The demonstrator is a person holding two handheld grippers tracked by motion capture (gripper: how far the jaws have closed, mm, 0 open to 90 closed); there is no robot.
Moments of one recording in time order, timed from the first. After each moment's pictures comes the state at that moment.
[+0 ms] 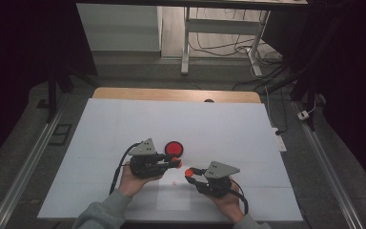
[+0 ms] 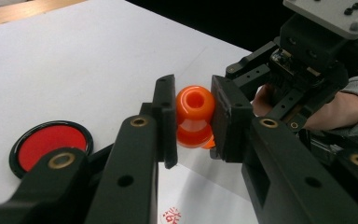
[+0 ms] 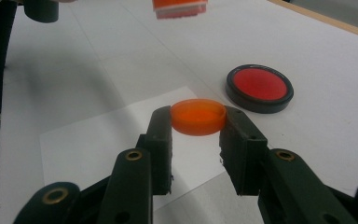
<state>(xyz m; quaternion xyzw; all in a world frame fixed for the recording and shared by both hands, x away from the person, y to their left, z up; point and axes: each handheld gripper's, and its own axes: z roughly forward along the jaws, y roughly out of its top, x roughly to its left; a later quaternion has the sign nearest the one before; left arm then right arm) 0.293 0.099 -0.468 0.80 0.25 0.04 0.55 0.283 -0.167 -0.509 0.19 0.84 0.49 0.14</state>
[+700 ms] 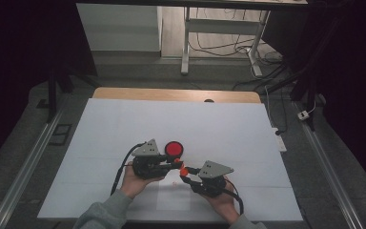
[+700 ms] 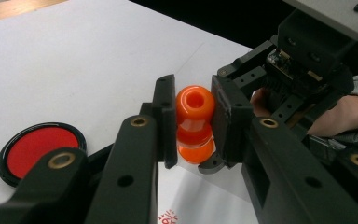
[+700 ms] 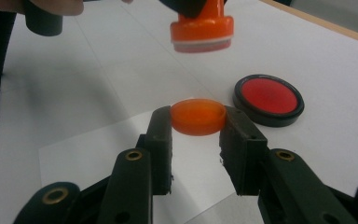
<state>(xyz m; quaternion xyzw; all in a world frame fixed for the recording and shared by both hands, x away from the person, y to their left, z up) 0.294 0.092 -0.469 0.80 0.25 0.04 0.54 0.282 -0.152 -0.508 0.18 0.84 0.49 0.15</state>
